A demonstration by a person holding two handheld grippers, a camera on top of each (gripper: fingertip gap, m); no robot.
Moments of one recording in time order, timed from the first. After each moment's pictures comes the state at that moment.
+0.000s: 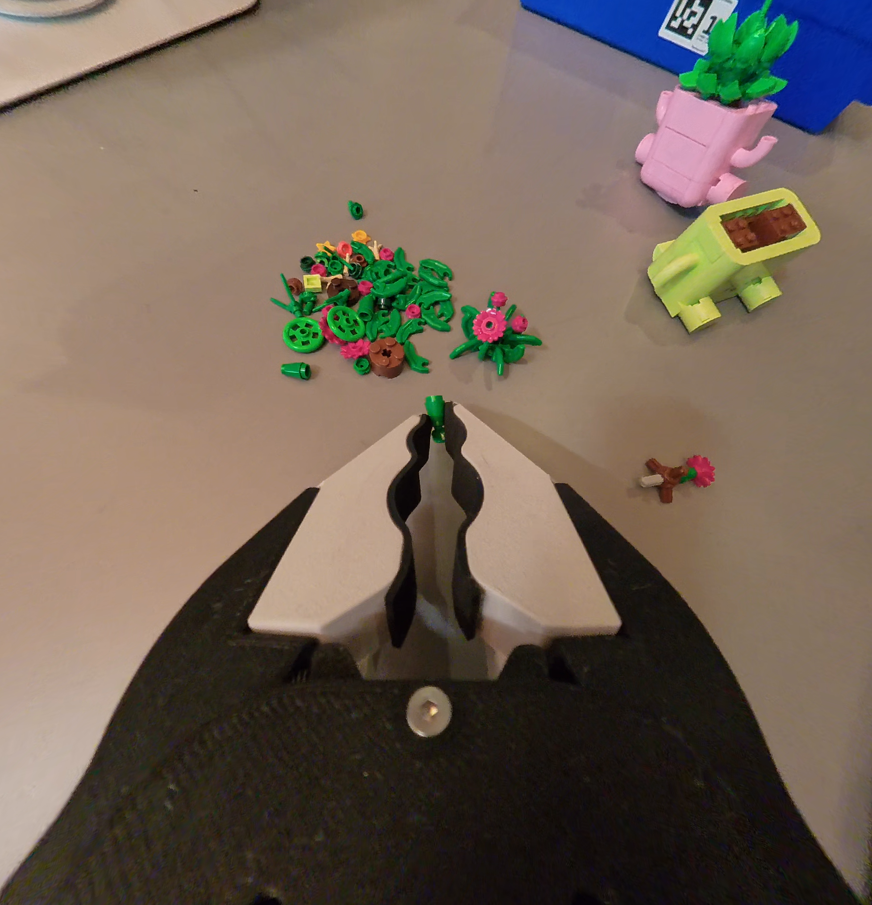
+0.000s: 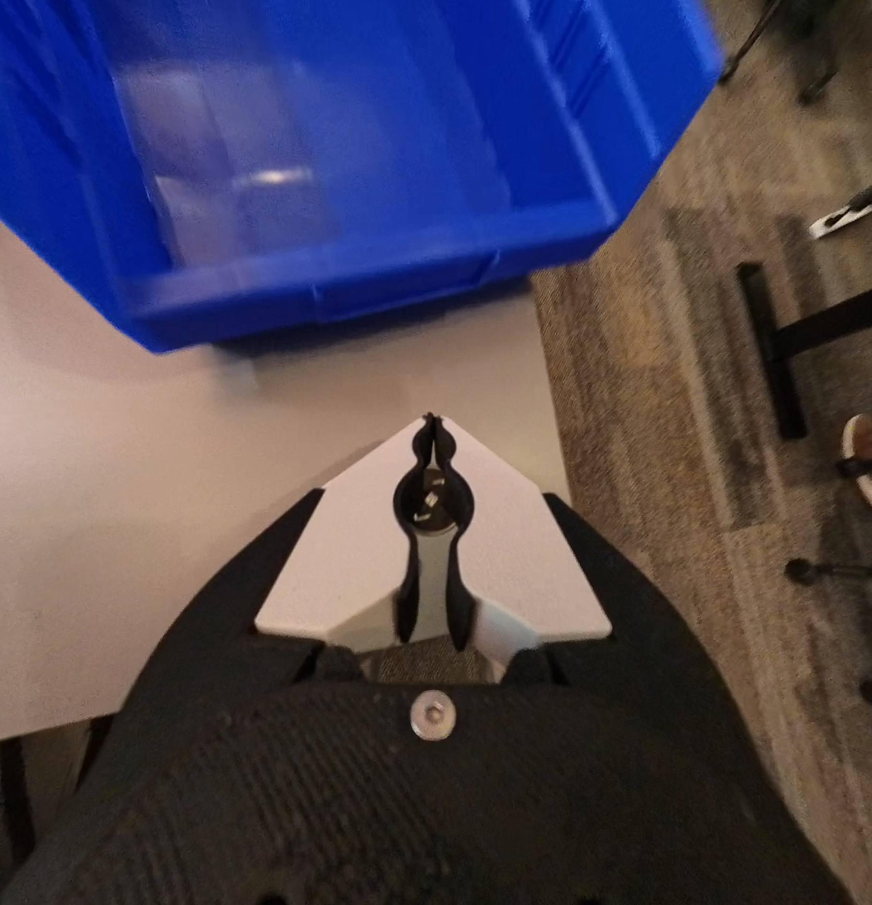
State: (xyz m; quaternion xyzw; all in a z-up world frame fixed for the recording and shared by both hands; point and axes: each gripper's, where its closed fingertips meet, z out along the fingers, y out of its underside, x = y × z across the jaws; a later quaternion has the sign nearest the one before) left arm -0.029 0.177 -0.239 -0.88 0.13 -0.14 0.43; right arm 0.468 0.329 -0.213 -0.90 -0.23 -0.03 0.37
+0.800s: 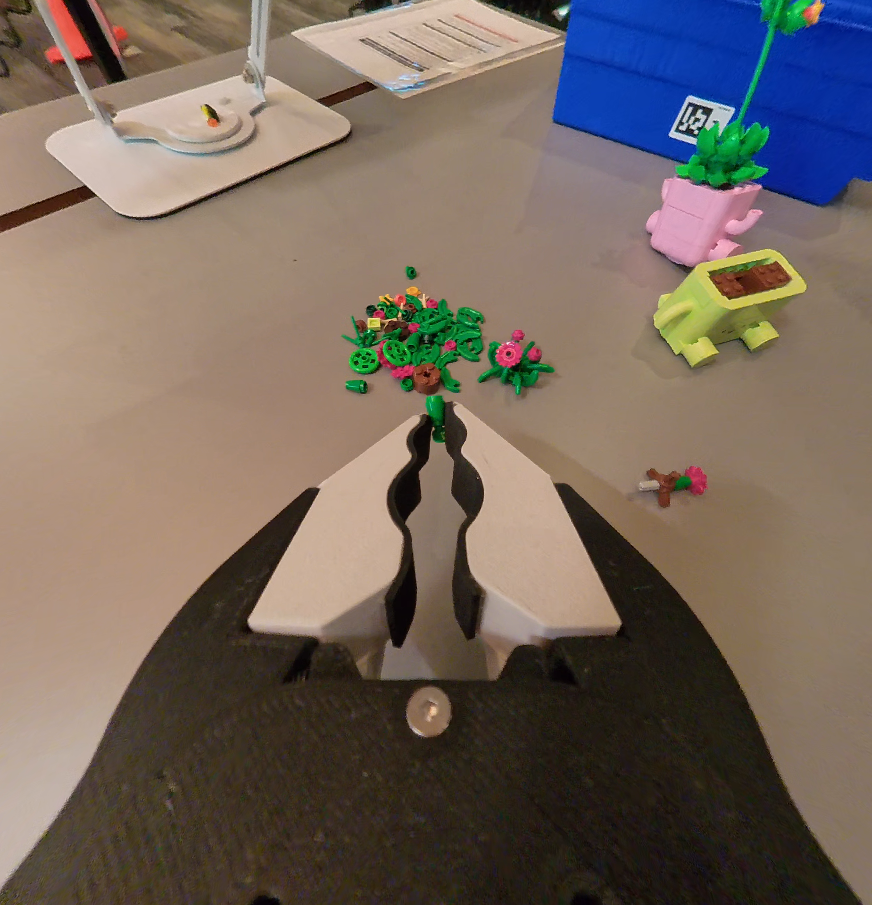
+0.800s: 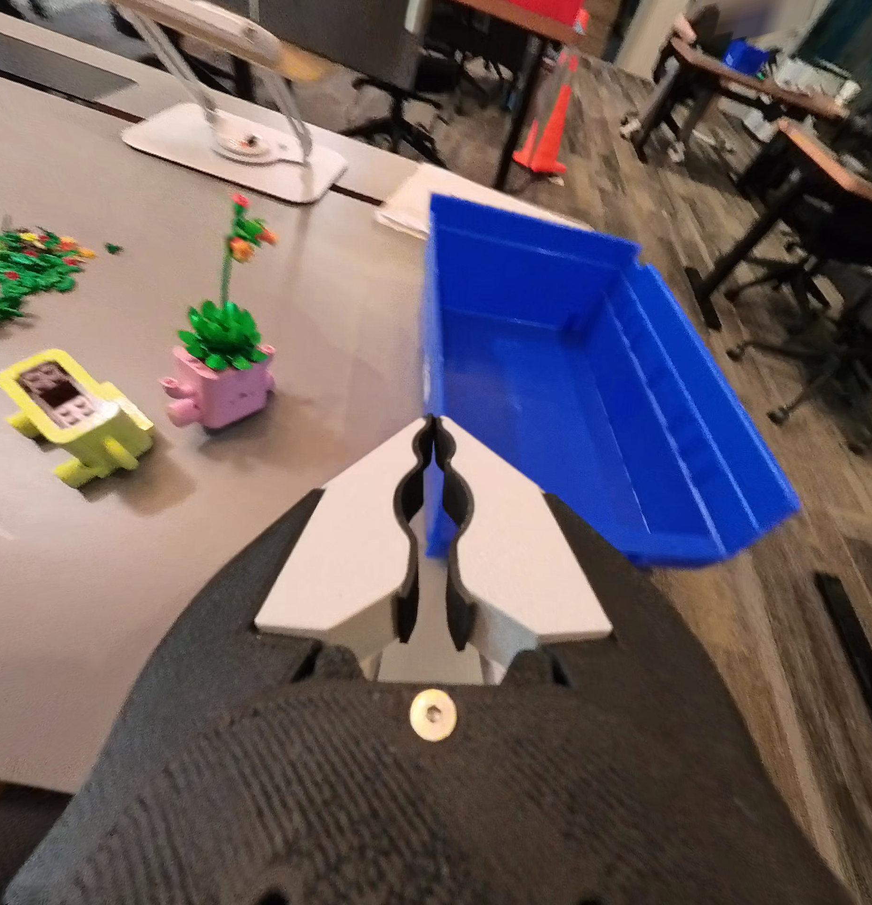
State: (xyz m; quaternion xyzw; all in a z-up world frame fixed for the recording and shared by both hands) left arm -0.059 0.159 -0.206 -0.86 0.10 -0.08 0.50; right arm 0.337 0.312 -0.115 -0.75 -0.35 0.10 0.54
